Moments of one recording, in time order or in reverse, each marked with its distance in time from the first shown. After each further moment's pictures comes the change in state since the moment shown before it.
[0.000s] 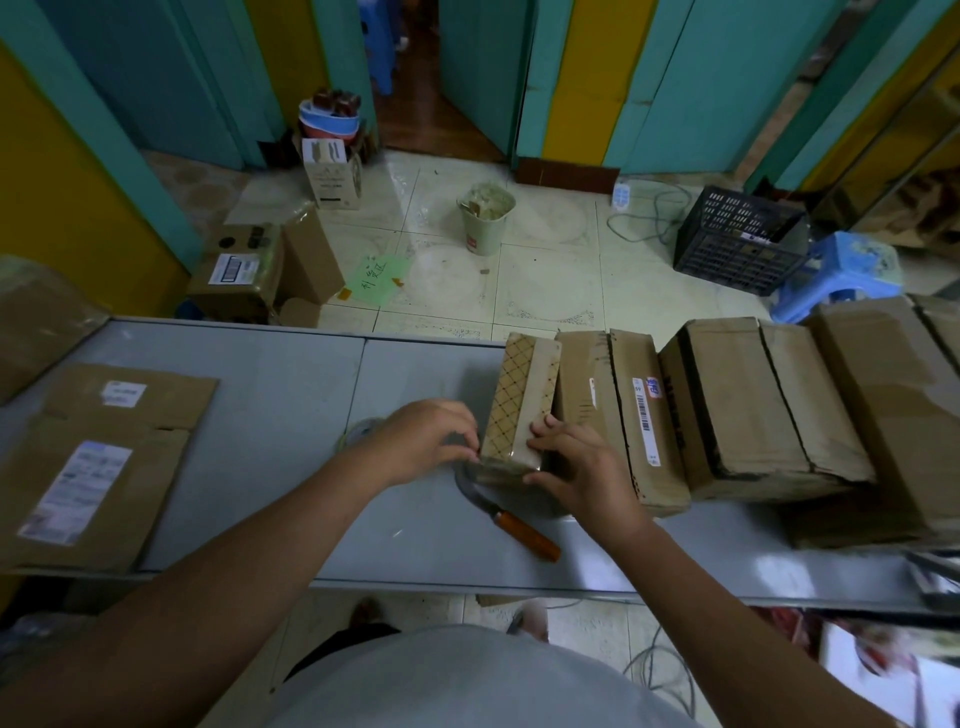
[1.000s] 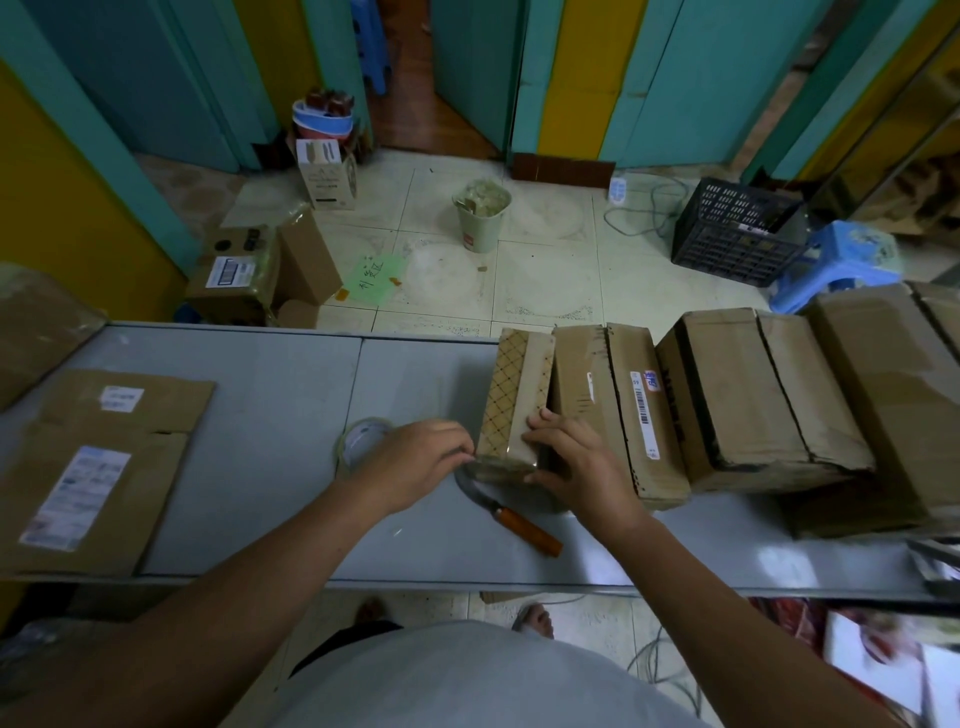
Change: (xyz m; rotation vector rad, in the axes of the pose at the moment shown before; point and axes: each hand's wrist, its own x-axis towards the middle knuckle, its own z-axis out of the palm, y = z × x) left_hand -0.025 0.010 0.019 0.021 0.114 0.018; right_hand 0.000 0.009 0.009 -0.044 -0.007 -0.081
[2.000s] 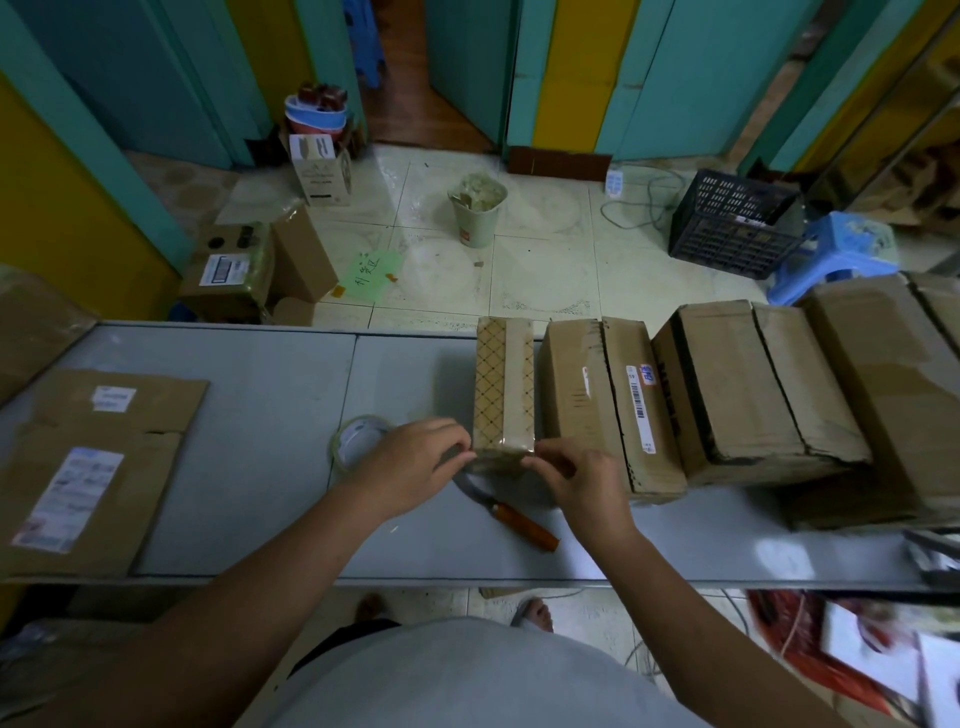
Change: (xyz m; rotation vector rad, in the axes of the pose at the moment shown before) left_hand -0.003 0.010 0.006 0.025 0.071 0.012; right_hand -0.018 -0.014 0.012 0.138 0.075 0.366
